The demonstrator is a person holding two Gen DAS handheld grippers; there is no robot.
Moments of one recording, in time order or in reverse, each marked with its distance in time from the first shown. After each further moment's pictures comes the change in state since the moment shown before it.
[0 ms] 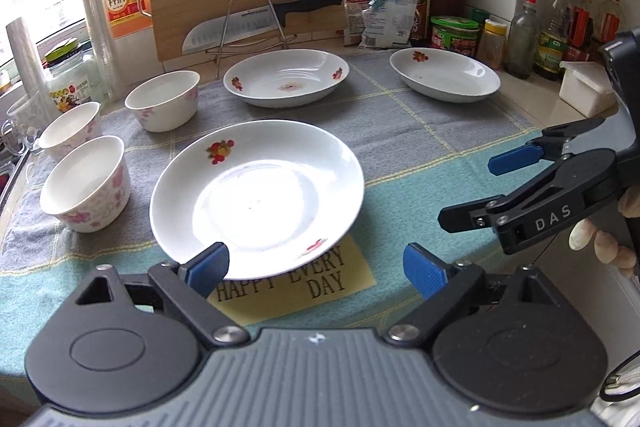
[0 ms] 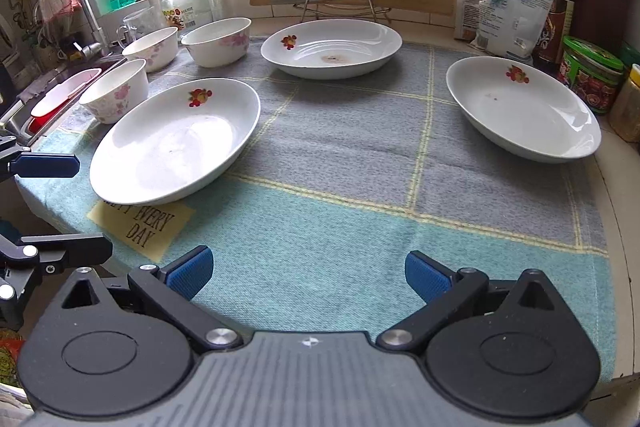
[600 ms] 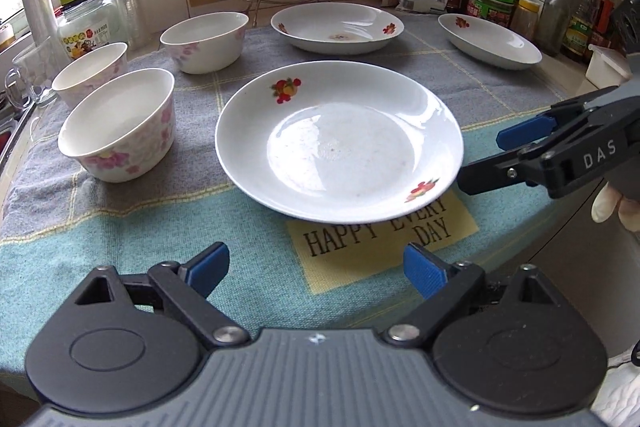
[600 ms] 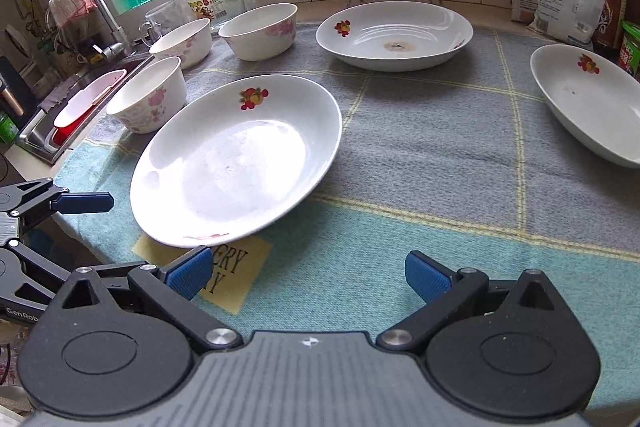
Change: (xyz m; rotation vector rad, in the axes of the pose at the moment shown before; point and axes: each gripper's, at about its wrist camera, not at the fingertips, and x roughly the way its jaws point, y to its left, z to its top) left arm 0.027 0.069 -0.025 -0.017 0.091 -0.034; right arm 0.043 0.045 0.028 0.062 0.062 0.103
